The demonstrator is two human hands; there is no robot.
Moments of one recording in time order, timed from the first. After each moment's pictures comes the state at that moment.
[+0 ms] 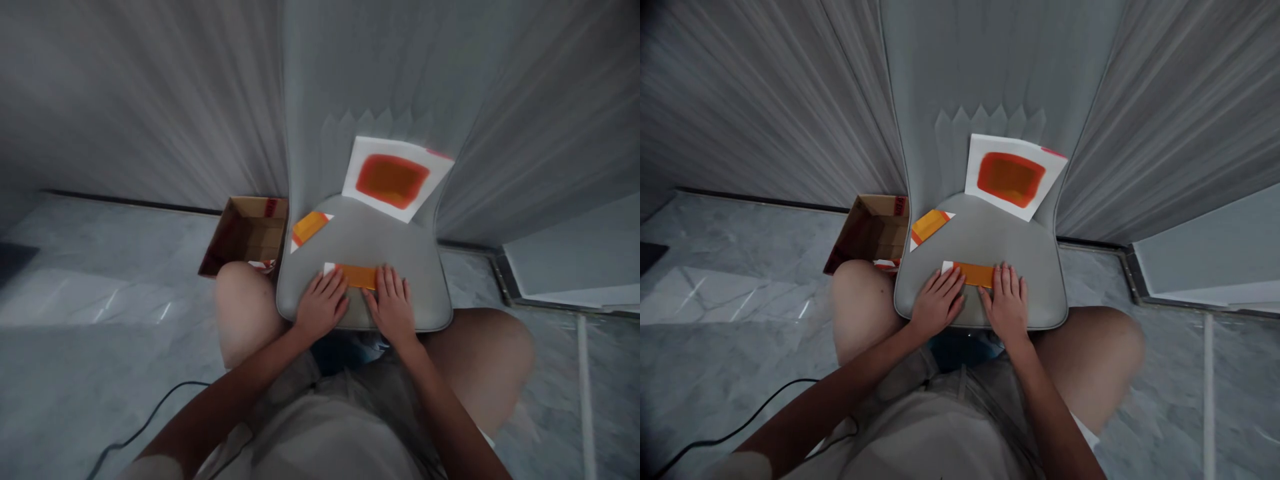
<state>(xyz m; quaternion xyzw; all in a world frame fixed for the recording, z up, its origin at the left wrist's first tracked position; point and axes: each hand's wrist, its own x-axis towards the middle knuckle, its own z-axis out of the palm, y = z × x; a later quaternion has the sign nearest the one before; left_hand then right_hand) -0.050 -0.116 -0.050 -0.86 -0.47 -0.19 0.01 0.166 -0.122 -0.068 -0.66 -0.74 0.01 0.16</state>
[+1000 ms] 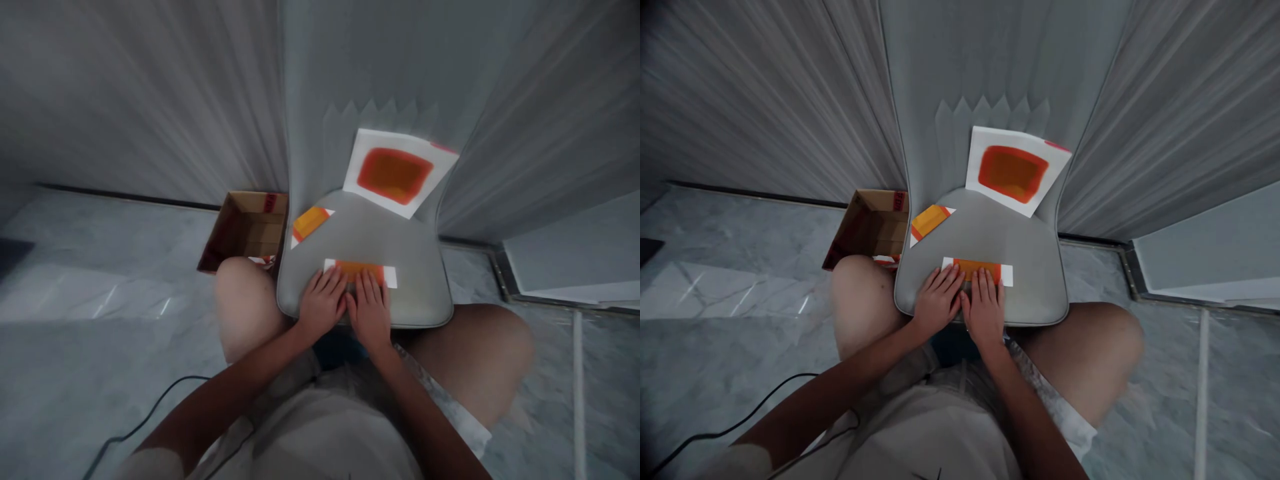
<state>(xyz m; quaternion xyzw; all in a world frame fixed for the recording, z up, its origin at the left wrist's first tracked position) -0.044 -0.120 -0.052 -0.85 -0.50 -0.17 -0.02 0.113 -0.141 -0.069 -0.63 -0.75 0.04 0.20</state>
